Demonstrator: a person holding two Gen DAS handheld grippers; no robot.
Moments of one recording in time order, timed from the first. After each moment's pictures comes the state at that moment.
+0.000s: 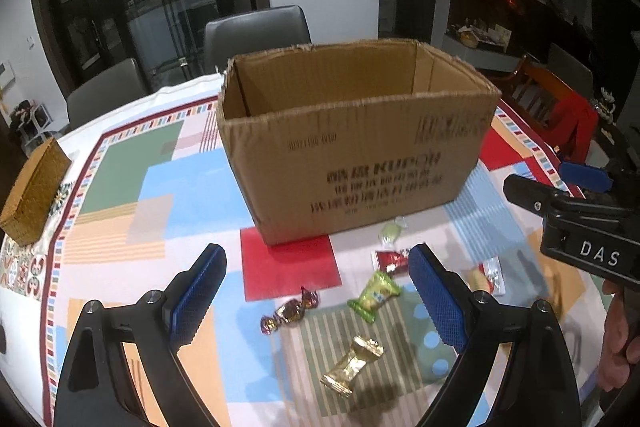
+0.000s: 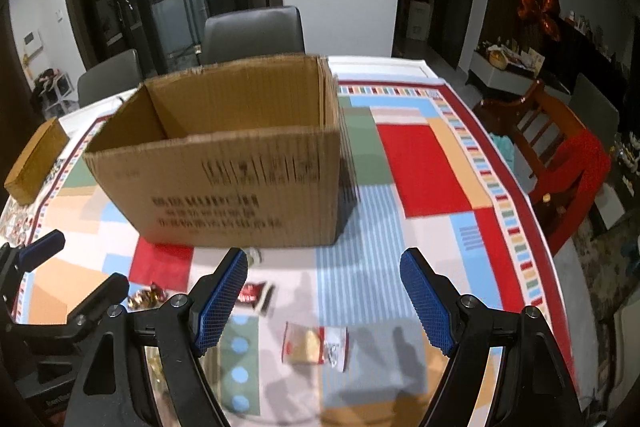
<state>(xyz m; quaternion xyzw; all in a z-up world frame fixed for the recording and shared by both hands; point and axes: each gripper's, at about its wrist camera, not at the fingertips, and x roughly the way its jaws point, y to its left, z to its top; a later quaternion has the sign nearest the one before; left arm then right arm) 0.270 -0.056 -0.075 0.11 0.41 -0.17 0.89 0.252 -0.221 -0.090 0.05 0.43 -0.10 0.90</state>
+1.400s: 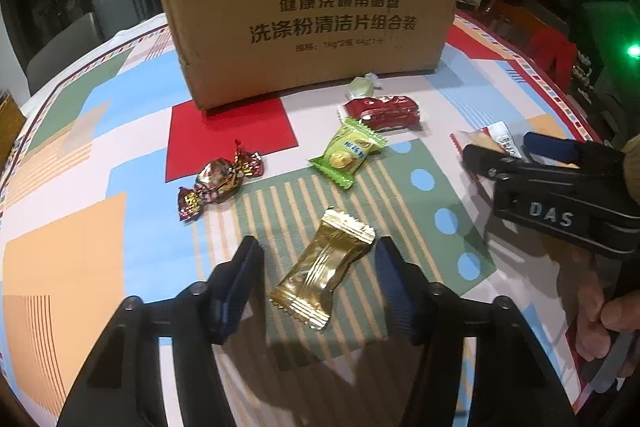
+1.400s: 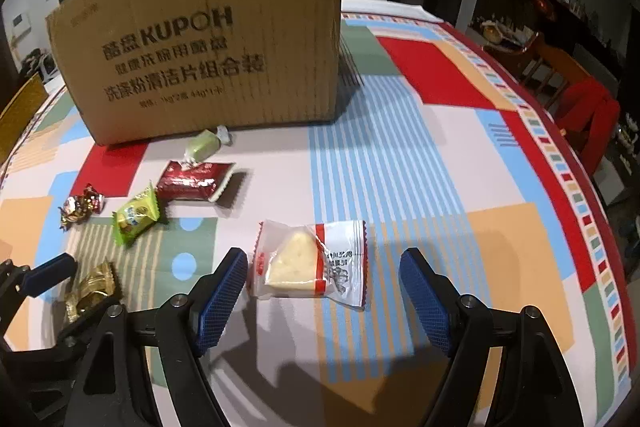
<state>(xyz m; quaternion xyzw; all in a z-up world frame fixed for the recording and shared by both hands) 0.226 -0.049 -0.186 0.12 0.46 -0.23 0.85 0.219 -0.205 -0.203 0.05 0.46 -0.12 0.88</state>
